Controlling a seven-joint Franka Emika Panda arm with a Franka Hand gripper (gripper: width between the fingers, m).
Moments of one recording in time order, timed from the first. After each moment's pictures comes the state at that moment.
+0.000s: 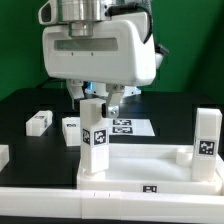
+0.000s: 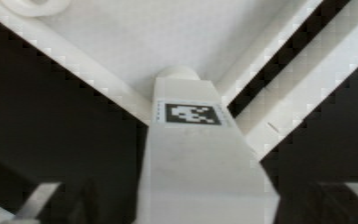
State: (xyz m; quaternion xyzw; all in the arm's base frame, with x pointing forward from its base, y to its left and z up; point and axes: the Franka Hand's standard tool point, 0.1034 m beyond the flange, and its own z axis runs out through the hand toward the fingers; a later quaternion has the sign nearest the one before) arm 0.626 -0.063 0.123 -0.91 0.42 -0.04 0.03
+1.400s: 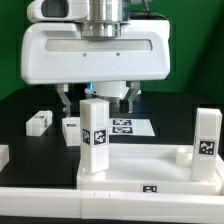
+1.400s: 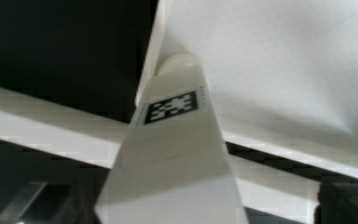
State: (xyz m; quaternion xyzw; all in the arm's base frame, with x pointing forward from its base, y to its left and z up) arm 0.626 -0.061 0.122 -0.99 -0.15 -0.05 0.00
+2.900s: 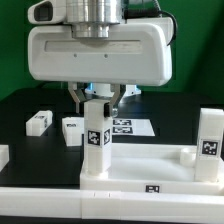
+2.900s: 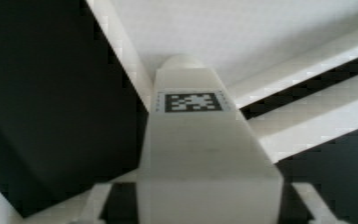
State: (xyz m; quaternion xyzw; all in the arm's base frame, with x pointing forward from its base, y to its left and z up) arm 0.626 -0.064 0.120 -0.96 0.28 -0.05 0.02
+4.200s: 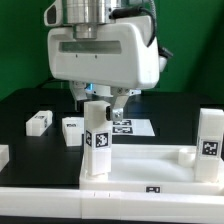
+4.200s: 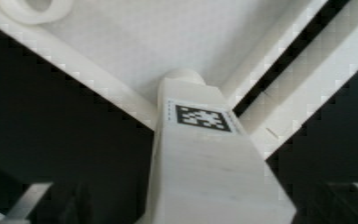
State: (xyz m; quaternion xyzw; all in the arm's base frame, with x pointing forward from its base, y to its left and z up) arm 0.626 -0.062 0.119 -0.93 0.37 -0.04 0.03
